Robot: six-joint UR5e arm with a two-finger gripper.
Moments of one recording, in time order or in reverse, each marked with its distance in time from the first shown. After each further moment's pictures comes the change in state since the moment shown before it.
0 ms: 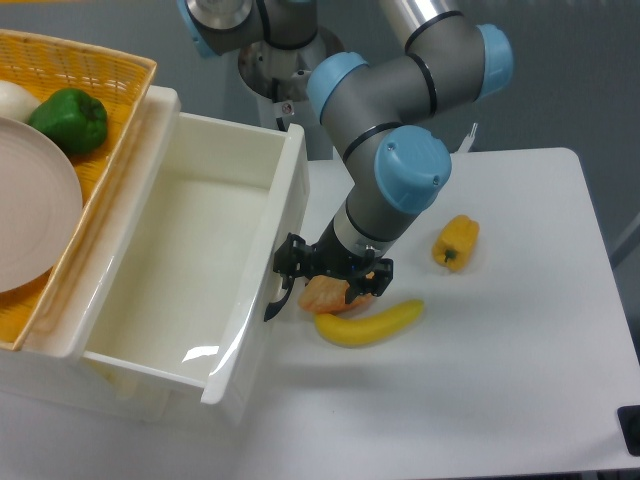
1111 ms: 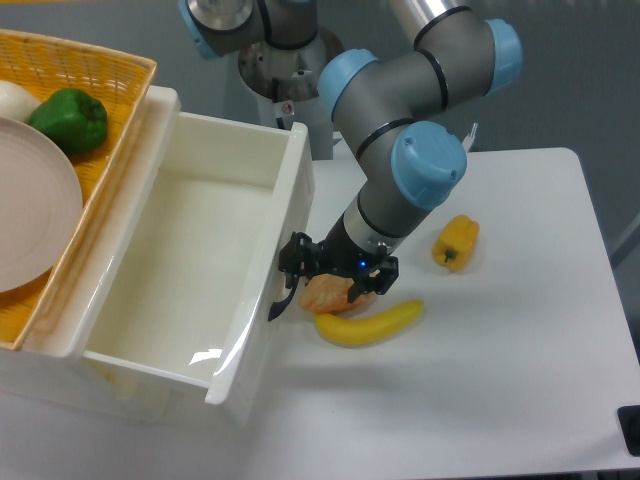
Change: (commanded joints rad) arm 0.021 0.006 -0.014 -0.008 -0.058 0.000
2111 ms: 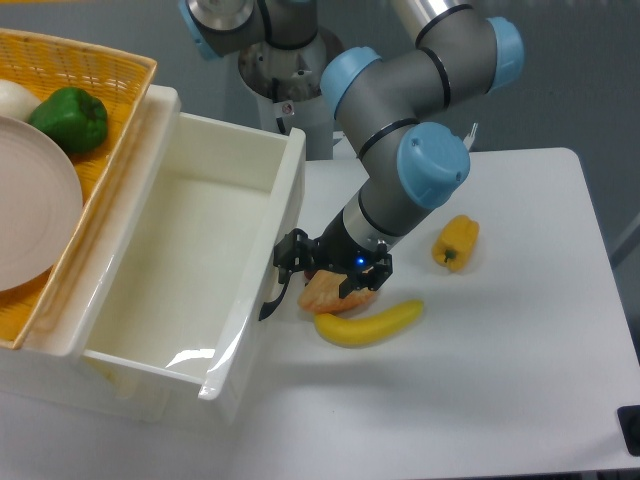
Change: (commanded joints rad) arm 0.012 0.014 0.000 -0.051 -0.048 0.002
